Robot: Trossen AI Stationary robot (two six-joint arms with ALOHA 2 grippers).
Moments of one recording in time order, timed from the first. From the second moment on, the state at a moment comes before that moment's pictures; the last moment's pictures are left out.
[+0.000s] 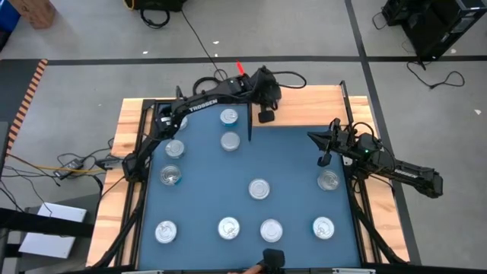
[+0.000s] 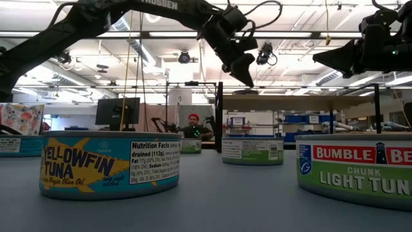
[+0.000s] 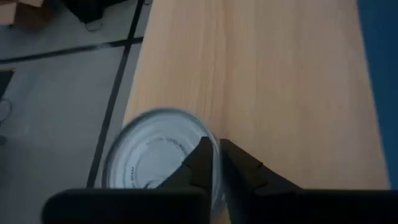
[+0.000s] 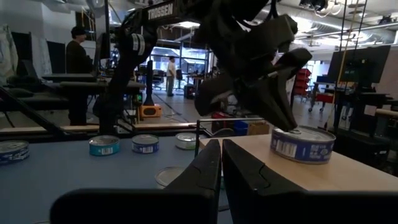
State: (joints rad) left arm 0.40 2.31 2.36 -0.76 -0.08 0.44; right arm -0.39 0.05 0.01 0.19 -0.02 -0.06
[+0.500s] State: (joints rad) left arm 0.33 2.30 2.36 -0.81 -0.34 0.44; right arm -0.39 0.05 0.01 0.19 -0.02 0.00
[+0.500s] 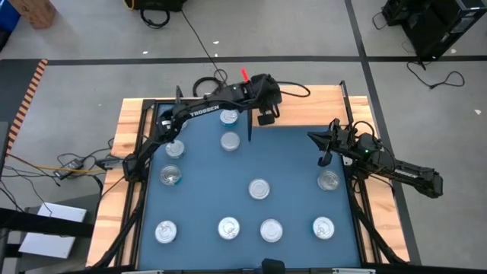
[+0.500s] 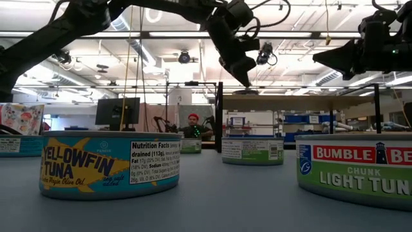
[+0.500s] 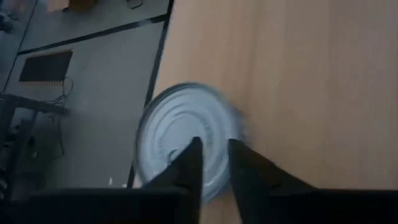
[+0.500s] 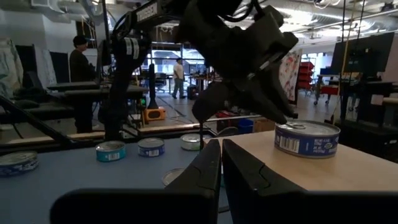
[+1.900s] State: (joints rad) left arm 0.18 1.93 1.44 0.32 -0.12 0.33; right arm -0.39 0.06 0.01 0.13 -0.08 -0.03
